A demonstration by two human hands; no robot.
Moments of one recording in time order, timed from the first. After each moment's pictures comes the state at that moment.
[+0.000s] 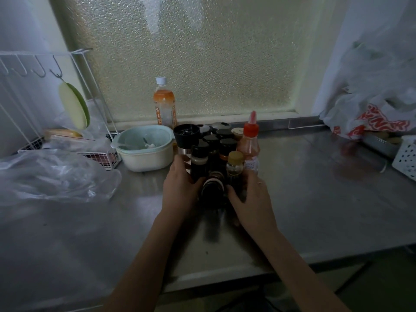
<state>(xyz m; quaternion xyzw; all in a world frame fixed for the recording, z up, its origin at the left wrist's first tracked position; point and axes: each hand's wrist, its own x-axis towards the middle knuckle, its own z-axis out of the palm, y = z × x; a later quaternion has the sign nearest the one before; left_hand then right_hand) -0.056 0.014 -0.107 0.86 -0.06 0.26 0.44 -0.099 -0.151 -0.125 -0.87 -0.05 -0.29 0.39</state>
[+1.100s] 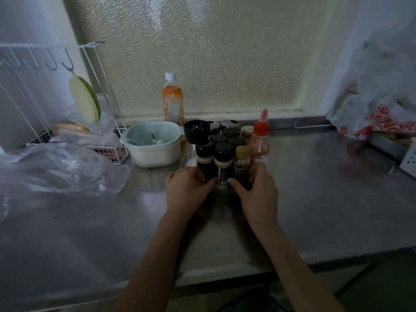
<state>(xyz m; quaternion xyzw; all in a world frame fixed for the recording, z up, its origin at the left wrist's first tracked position) -0.065 0.025 -0.110 0.91 -0.07 0.26 0.33 -0.096 -0.133 -0.109 -0.87 0.04 -0.32 0.36</state>
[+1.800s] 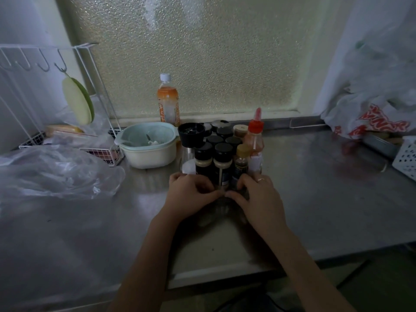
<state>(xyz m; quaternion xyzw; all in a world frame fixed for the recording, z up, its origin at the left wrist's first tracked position) -0.062 0.027 -0.116 0.91 -0.19 0.19 0.33 -0.108 -0.154 -0.113 -0.95 -0.05 -0.24 0.22</state>
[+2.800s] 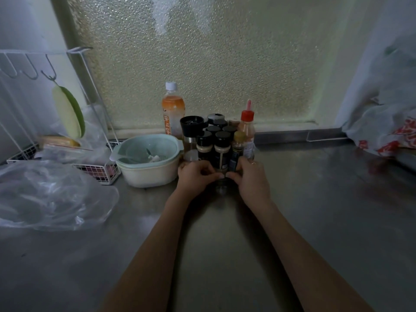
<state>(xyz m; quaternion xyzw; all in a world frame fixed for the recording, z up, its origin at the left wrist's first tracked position) 0.059 0.019 -0.111 0.90 -0.13 0.14 0.39 0.036 -0.141 -0.112 -0.92 -0.02 -0.22 0.32</state>
